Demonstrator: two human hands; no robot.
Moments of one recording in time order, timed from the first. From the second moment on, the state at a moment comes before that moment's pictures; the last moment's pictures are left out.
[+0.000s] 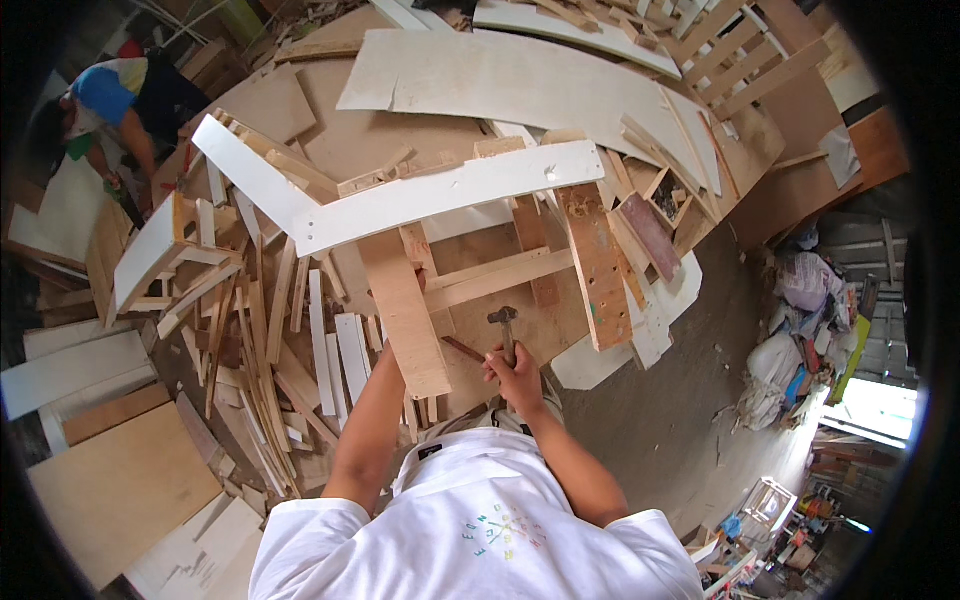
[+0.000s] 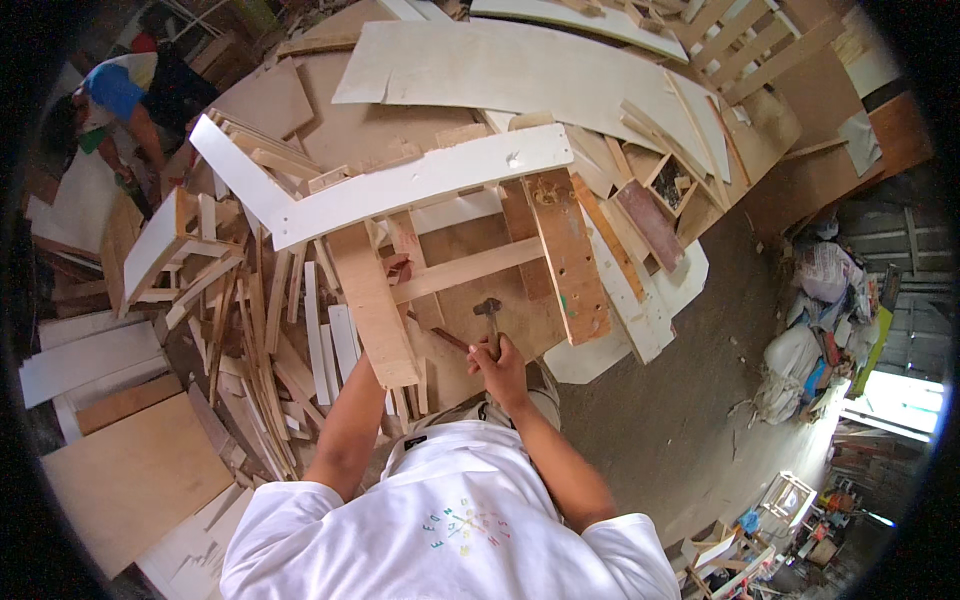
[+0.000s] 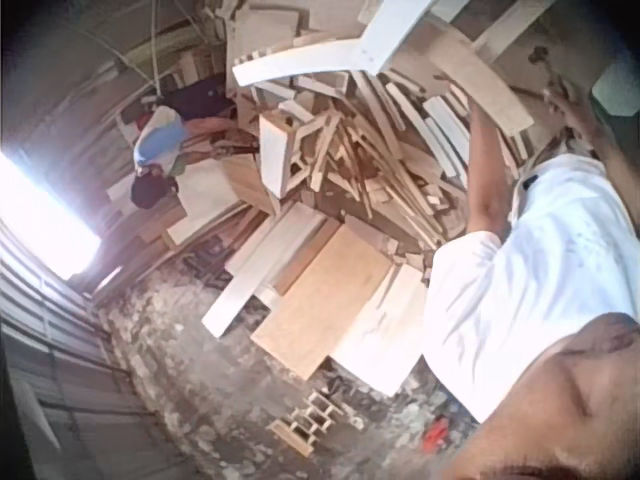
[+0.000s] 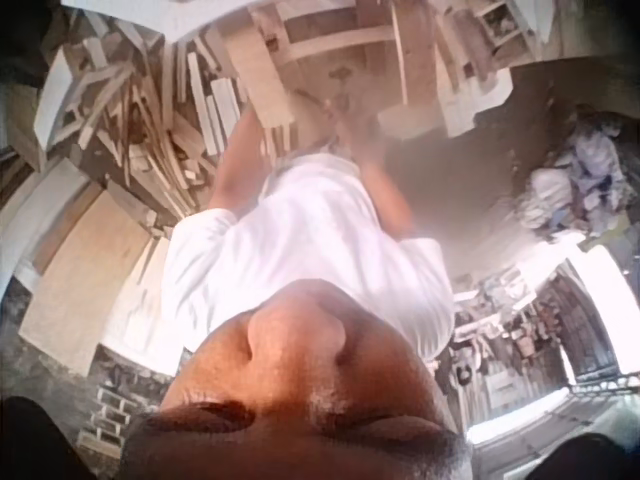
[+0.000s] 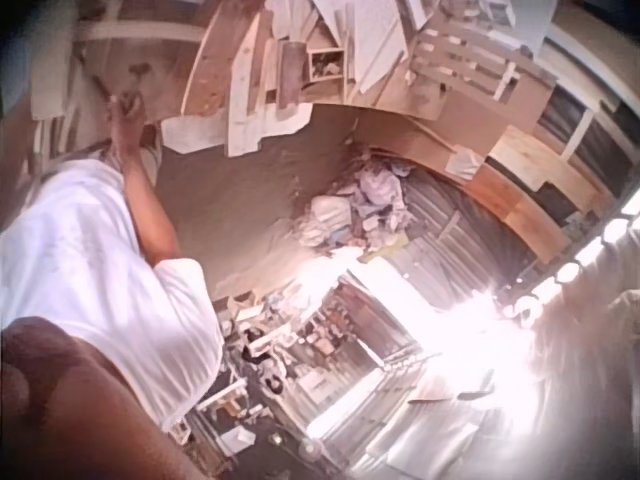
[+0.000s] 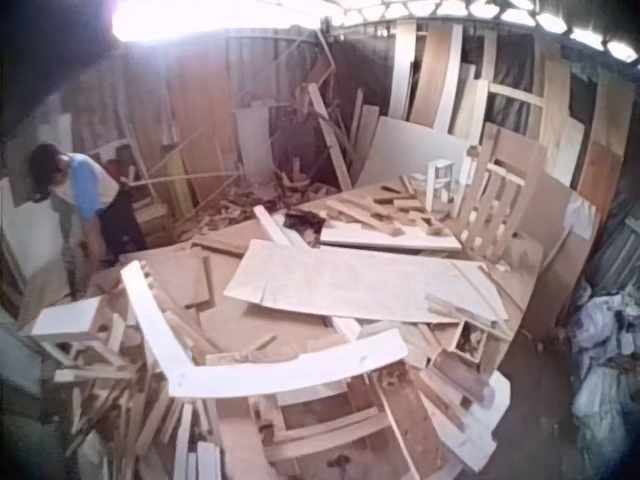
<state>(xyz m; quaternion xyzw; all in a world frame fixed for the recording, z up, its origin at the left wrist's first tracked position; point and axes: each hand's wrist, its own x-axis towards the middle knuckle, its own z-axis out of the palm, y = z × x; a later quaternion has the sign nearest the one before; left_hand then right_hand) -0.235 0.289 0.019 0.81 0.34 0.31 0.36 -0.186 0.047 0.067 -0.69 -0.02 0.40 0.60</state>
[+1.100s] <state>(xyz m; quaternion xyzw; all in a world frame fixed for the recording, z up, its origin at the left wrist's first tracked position) -0.249 0.270 -0.050 0.68 0.35 0.36 0.53 -0.140 0.135 0.061 -0.78 -0.40 0.20 0.44</state>
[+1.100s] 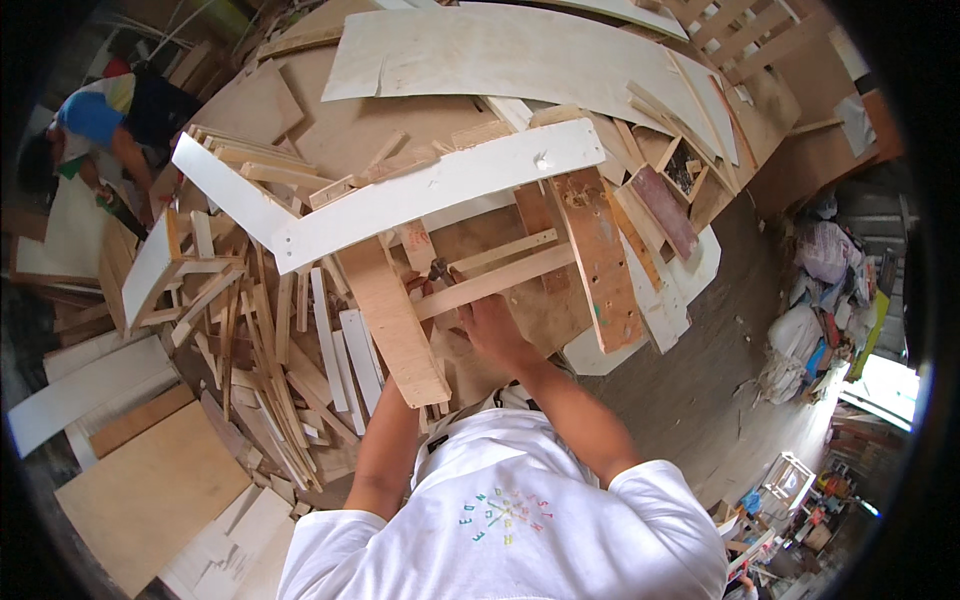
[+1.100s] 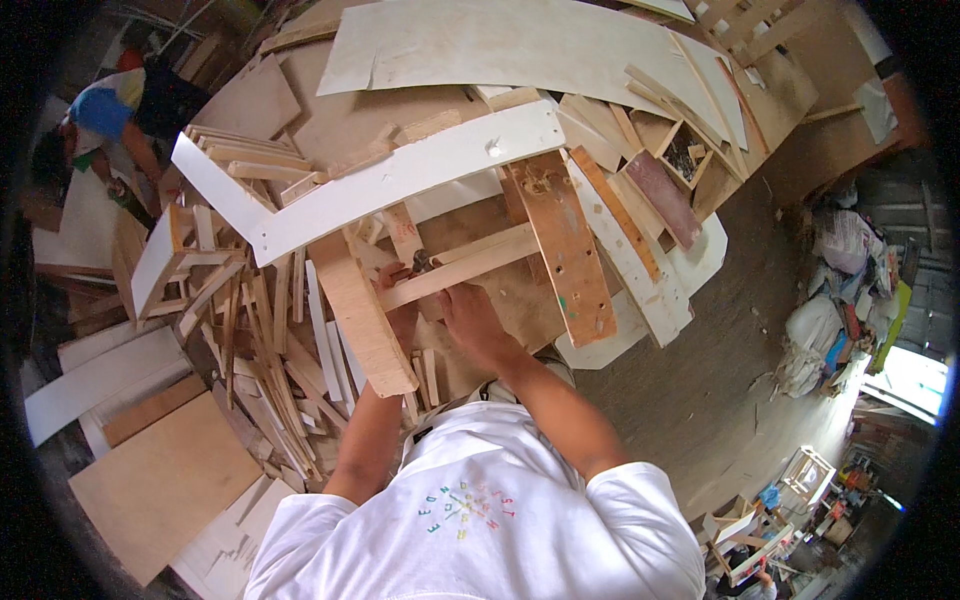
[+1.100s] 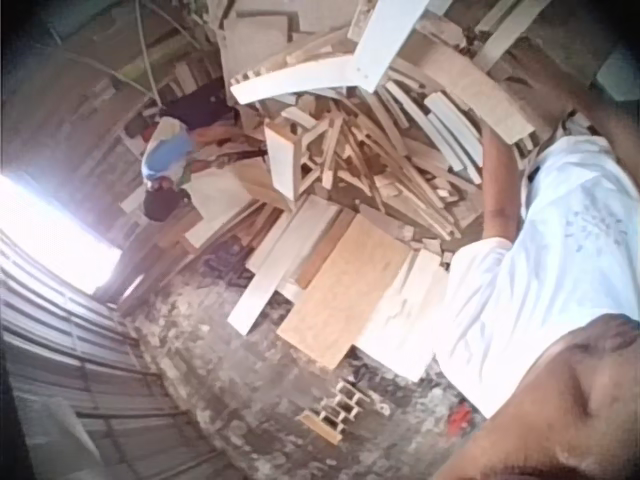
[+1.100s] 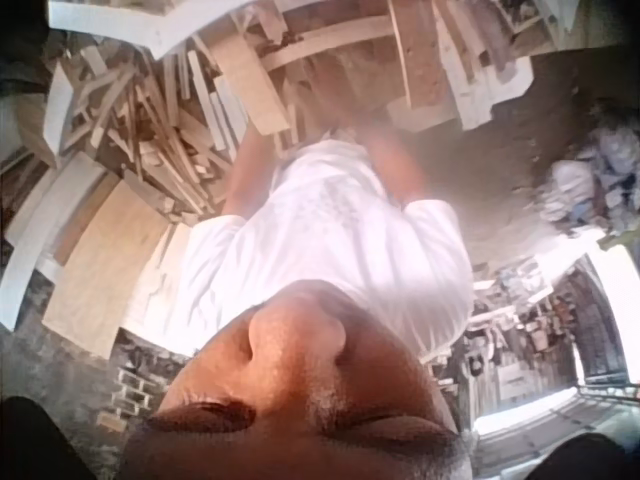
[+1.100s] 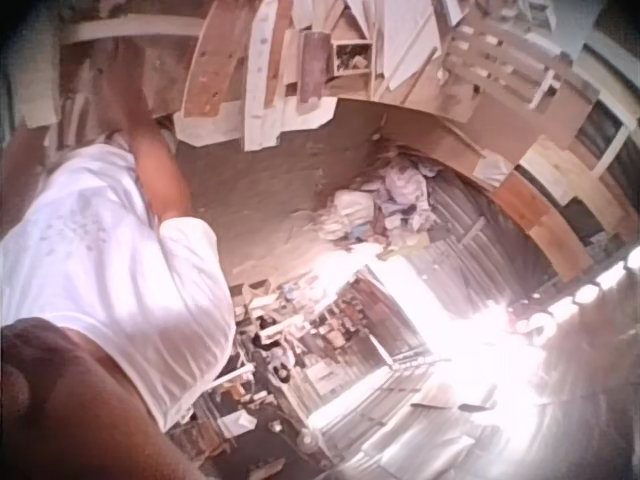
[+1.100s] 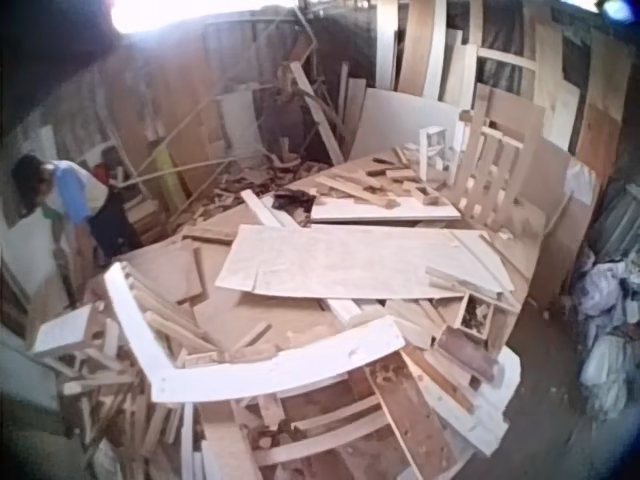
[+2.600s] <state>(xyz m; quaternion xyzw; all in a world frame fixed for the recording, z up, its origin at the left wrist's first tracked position) -0.244 0.280 0.022 0.87 0.30 0.23 0.33 -0.128 0.146 0.033 -0.82 -0.37 0.11 0.43</state>
